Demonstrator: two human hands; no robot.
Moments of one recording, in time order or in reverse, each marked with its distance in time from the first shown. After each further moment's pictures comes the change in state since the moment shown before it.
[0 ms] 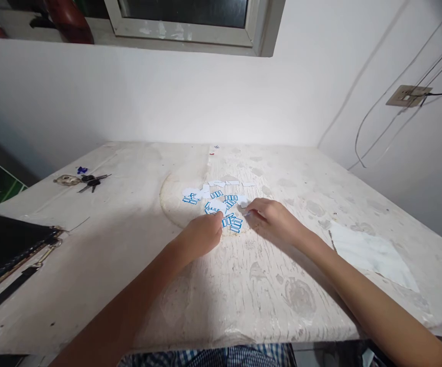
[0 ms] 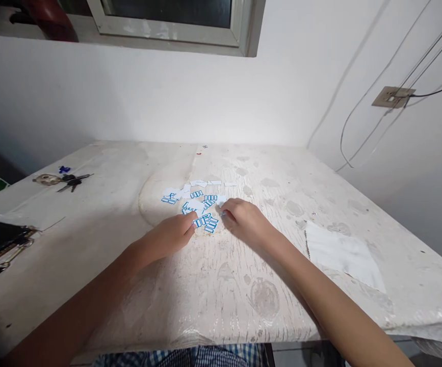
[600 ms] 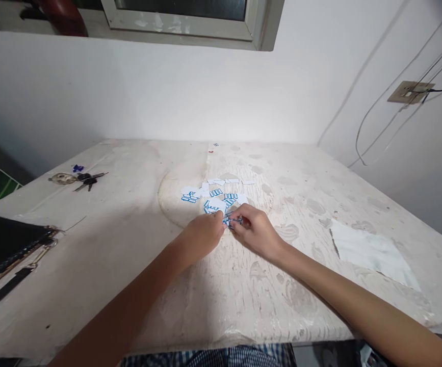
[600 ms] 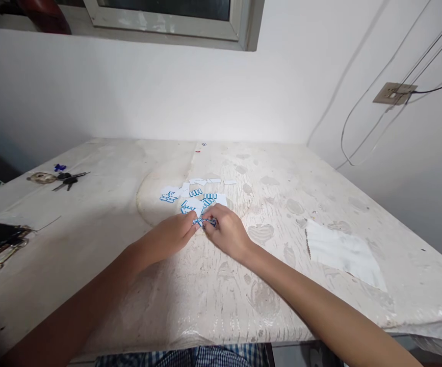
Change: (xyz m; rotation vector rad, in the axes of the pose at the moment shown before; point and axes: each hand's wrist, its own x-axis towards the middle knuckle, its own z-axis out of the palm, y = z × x) left_hand 0.000 -0.002 0.008 0.020 0.028 0.059; right_hand -0.002 -0.019 0.043 0.211 0.153 0.146
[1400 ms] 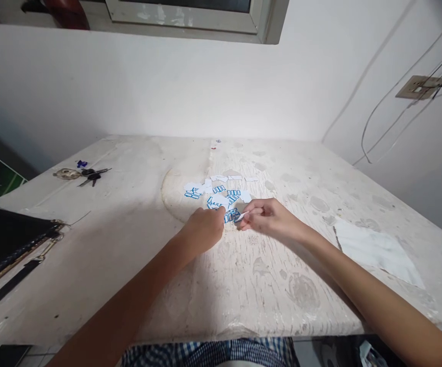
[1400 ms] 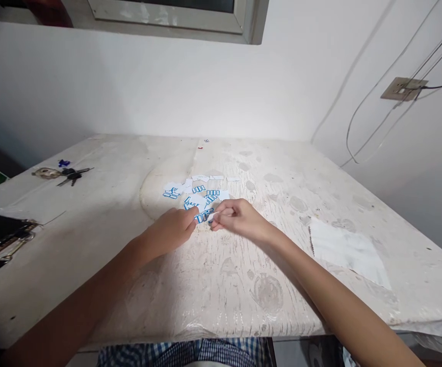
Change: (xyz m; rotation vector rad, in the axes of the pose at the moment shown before) left_hand -0.001 0.003 -0.008 0.123 -0.026 -0.032; right_hand 0.002 0.000 -0.028 0.769 -0.326 0.322
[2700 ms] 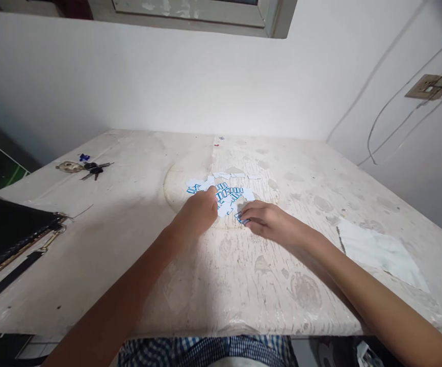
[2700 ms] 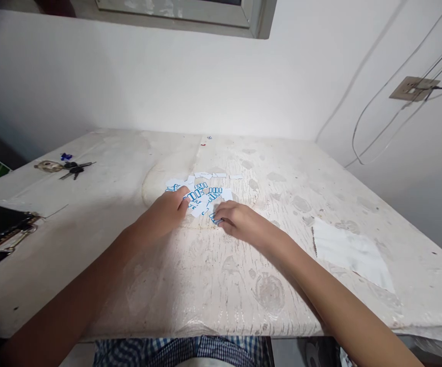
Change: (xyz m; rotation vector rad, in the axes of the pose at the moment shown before) left_hand 0.010 -0.023 0.000 -0.257 0.218 -0.193; right_hand 0.001 0.001 -0.009 -1.005 -0.178 -0.454
